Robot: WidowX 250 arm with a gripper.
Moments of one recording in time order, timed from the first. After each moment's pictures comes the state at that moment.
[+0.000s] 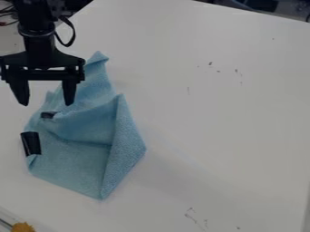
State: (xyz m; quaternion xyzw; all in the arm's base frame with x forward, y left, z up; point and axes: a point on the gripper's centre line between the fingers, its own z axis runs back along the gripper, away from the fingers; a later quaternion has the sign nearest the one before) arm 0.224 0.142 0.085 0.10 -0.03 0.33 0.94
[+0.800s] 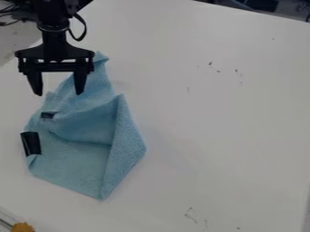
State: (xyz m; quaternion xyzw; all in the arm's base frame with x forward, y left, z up) arm 0.260 0.161 0.068 0.10 -0.03 0.37 0.92
